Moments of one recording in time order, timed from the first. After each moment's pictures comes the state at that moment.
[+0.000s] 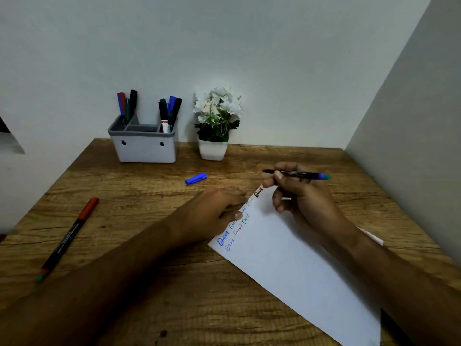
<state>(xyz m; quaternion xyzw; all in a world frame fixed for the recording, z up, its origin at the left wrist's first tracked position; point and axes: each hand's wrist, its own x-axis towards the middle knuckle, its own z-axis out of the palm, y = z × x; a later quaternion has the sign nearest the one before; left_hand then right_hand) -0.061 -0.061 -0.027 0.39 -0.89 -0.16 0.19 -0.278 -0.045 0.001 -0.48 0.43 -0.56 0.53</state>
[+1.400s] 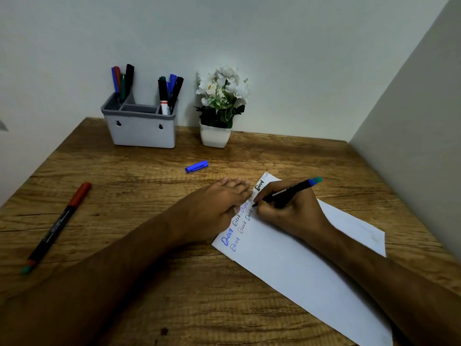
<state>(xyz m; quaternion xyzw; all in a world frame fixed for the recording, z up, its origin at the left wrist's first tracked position) -0.056 -0.058 -0.038 0.37 -0.91 -0.14 0.13 -0.267 -0.040 -0.026 -0.74 0.49 -0.38 0.26</state>
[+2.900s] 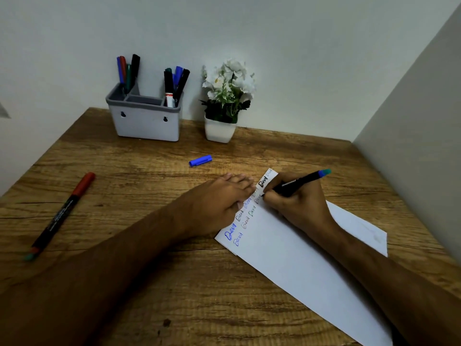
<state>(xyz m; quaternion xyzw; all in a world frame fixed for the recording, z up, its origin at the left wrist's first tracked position) -0.057 -0.060 -0.040 0.38 -0.91 -0.13 0.12 -0.265 -0.048 -0.027 -0.71 0.52 -0.42 0.22</state>
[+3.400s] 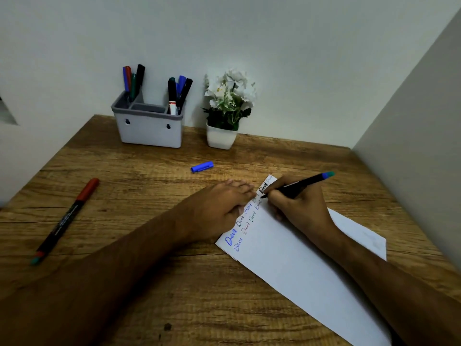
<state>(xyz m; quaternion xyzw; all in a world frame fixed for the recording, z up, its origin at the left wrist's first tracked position) -0.056 -0.060 -0.039 0.37 -0.90 -0.14 0.16 -0.263 -0.049 -0.024 -0.65 0.55 -0.44 0.28</state>
